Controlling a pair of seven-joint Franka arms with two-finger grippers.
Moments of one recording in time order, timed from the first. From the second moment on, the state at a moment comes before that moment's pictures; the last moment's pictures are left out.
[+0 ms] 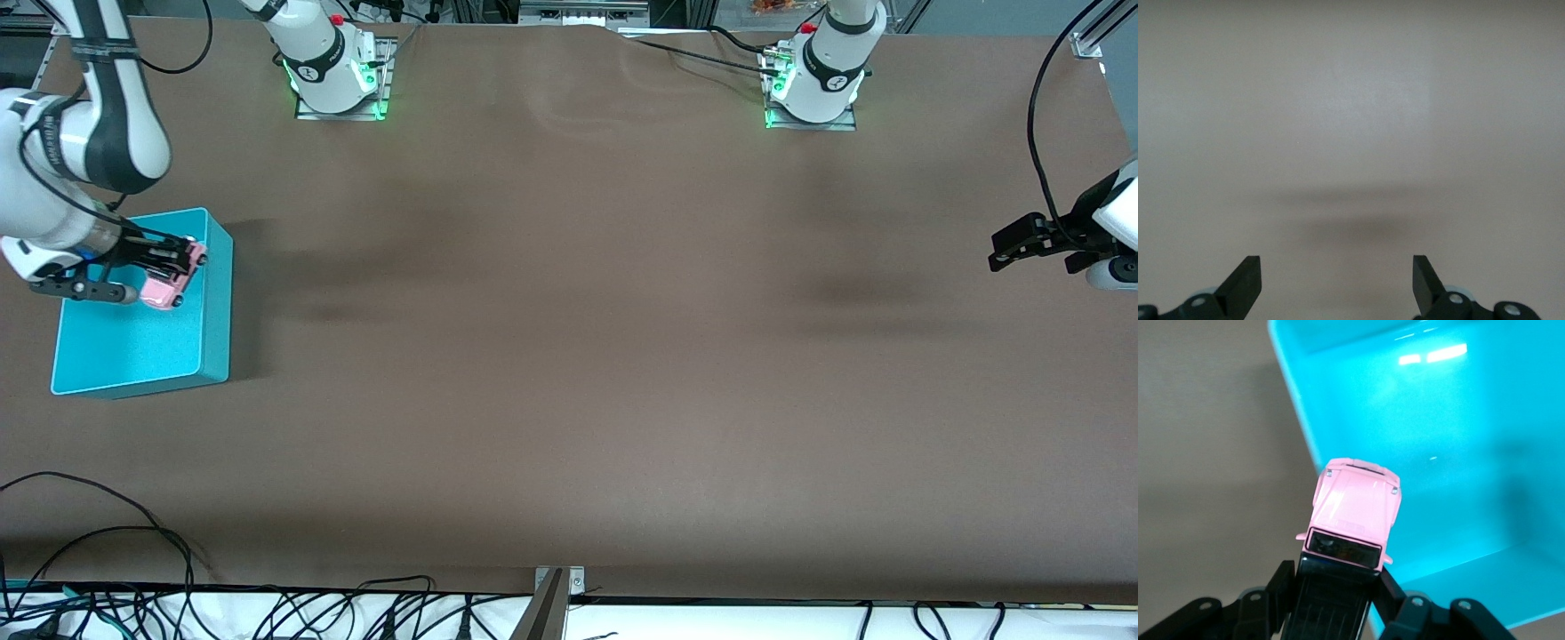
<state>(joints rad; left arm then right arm) 0.29 0.05 -0.21 -1.68 0.04 1.73 0.10 -0.02 0.11 -0.24 -2.18 -0.13 2.20 -0.11</state>
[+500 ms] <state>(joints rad) 0.29 0.05 -0.21 -1.68 0.04 1.73 0.10 -0.08 0.24 -0.27 -2.17 -0.31 2.27 -0.21</state>
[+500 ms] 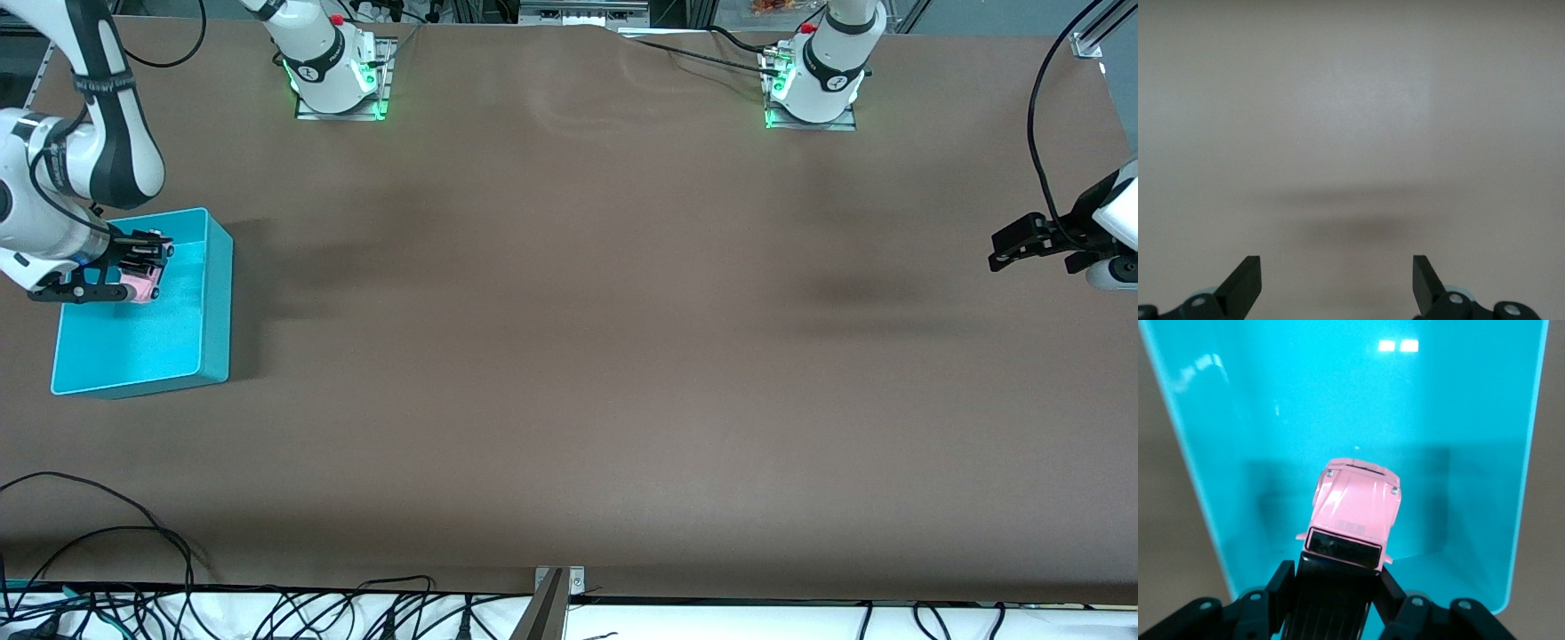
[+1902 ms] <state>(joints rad) 0.29 0.05 -0.21 -1.68 0.04 1.73 0.10 -0.22 0.41 -0.22 -2.13 -0.31 2.39 -0.32</state>
